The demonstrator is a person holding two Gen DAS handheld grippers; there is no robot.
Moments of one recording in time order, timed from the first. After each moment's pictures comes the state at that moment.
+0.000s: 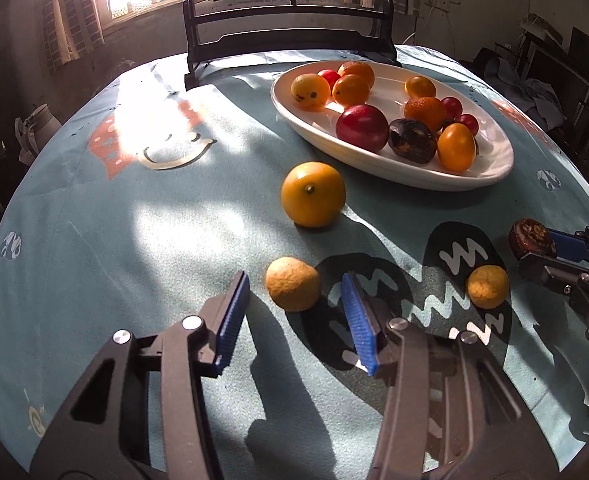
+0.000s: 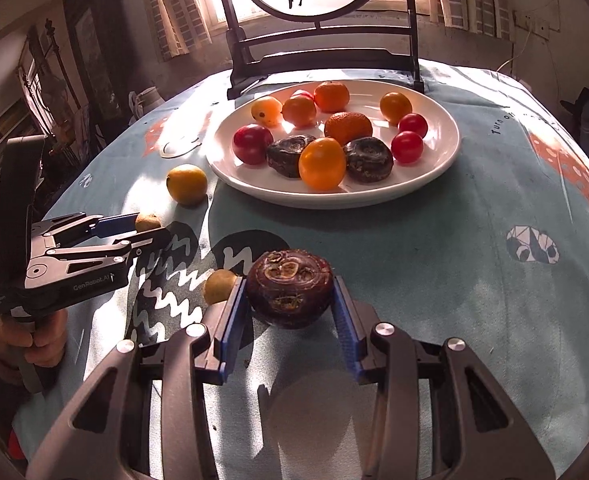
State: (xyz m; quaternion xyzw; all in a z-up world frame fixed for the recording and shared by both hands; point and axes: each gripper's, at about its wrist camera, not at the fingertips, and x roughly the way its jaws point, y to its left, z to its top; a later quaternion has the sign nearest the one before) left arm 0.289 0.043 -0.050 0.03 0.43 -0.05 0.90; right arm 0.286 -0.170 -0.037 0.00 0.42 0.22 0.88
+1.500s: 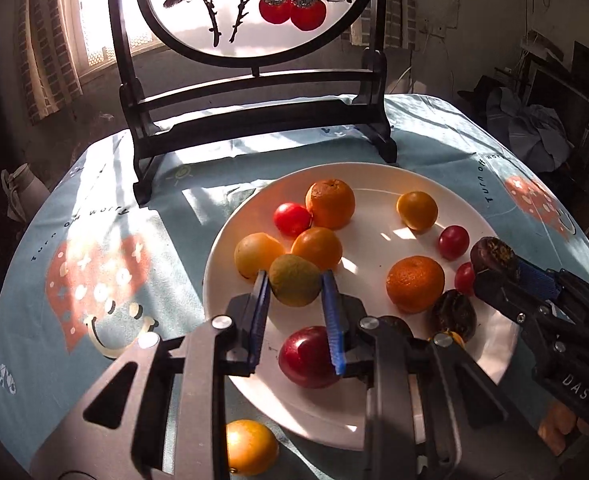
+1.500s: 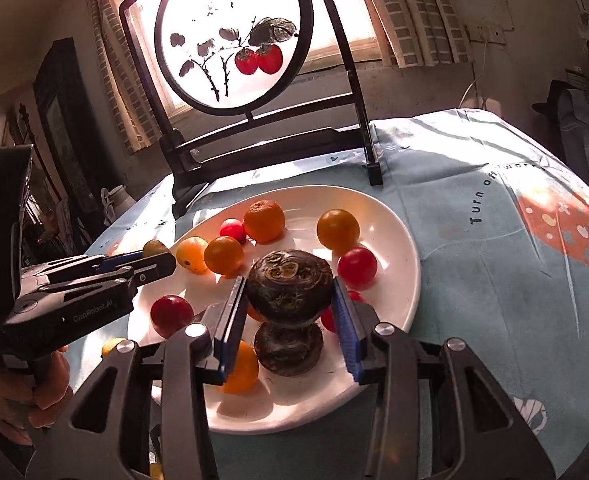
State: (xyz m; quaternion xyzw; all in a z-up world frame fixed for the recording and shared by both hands) left arm 0.422 -0.017 0.002 0.04 0.39 -0.05 0.92; right arm 0.394 -0.205 -0.018 0.10 0.32 0.18 0.93
